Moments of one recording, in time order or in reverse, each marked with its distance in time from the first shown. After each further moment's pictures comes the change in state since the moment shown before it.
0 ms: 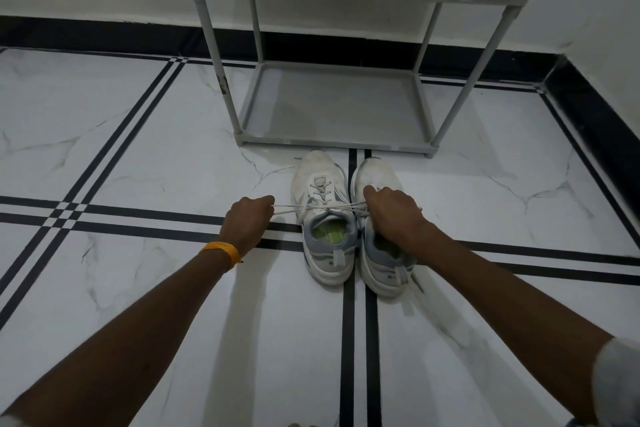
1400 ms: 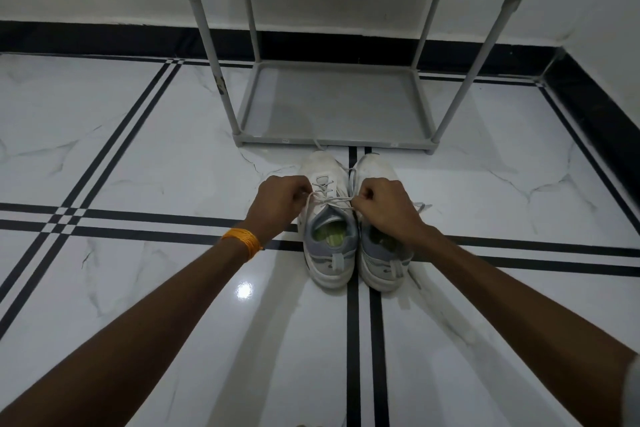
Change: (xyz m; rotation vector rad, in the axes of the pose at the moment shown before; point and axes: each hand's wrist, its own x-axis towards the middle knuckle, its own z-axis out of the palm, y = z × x) left_hand 0.020 0.056 -0.036 -0.285 0.154 0.204; right_hand 0.006 -0.014 -0.004 0.742 0.165 0.191
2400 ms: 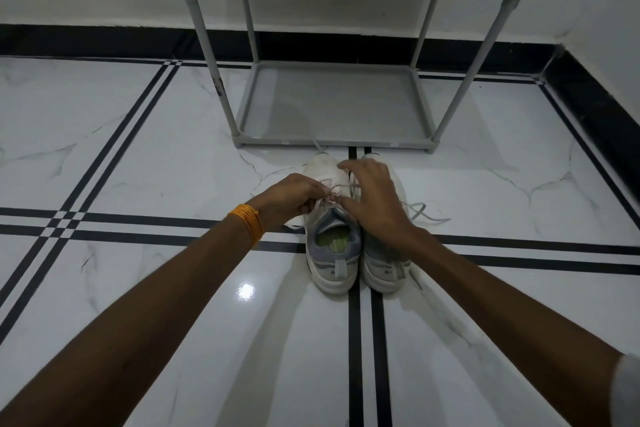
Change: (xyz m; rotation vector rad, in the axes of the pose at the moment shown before) left_hand 0.026 0.025 -0.009 -0.820 -0.508 -0.595; right_hand 0.003 -0.013 0.012 0.010 0.112 -0.206
